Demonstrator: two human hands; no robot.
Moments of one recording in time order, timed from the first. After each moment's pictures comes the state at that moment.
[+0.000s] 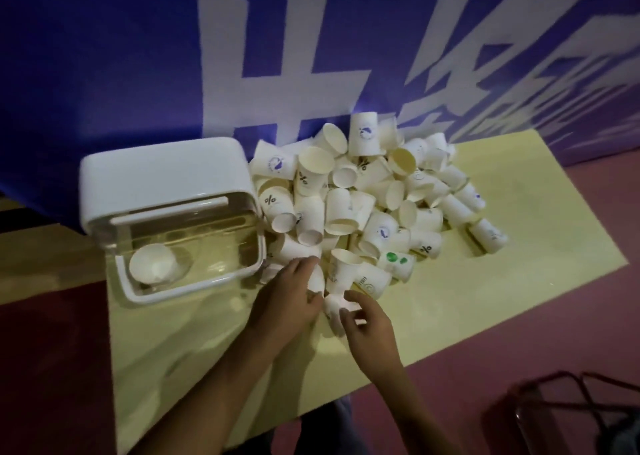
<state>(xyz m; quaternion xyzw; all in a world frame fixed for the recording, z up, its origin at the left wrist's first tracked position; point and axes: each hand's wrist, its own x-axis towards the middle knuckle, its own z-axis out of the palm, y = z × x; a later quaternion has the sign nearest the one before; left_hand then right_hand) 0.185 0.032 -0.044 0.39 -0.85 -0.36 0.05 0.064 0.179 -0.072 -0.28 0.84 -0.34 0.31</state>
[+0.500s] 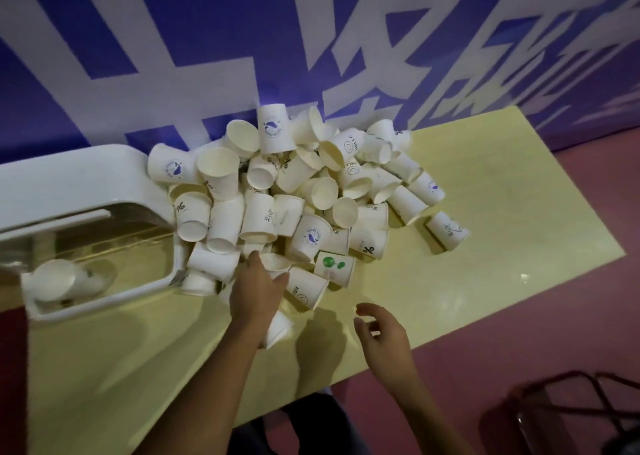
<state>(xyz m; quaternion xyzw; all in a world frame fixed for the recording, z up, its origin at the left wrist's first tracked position) 0.038 0.076 -0.102 0.62 -0.71 -0.34 0.05 -0.103 0.279 -0.092 -0.23 0.84 -0.33 0.36</state>
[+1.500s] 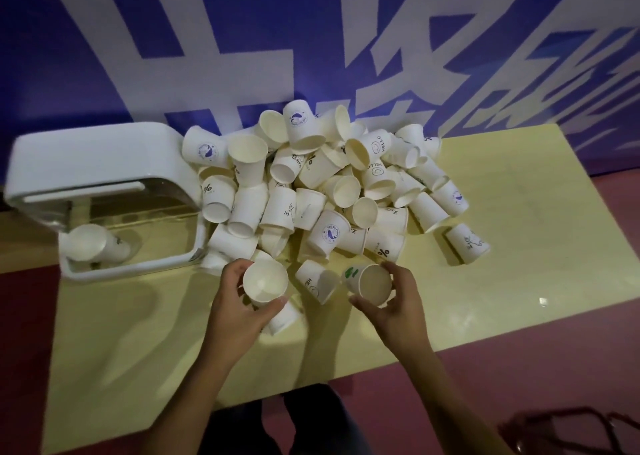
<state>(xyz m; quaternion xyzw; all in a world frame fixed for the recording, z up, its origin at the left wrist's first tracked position) 0.111 0.119 -0.060 0.56 -0.59 -0.53 0.24 -0.140 0.245 -0.079 -0.36 0.82 -0.37 0.26</state>
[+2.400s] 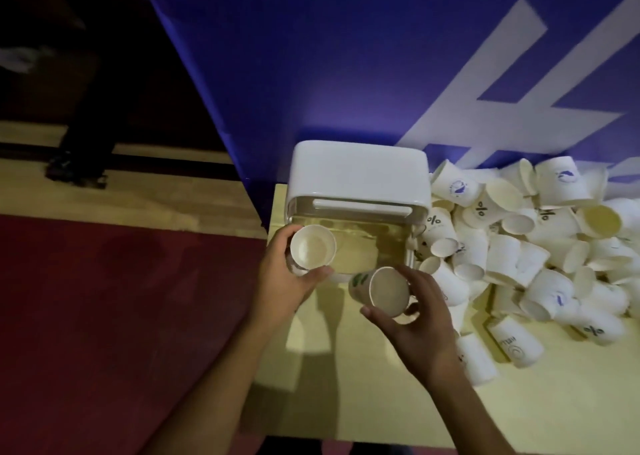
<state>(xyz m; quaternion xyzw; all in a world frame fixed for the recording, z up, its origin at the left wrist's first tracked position) 0.395 -0.058 -0.050 0.55 -0.59 -0.47 0.37 0.185 0.049 -0.030 -0.50 0.72 -0.38 0.30</state>
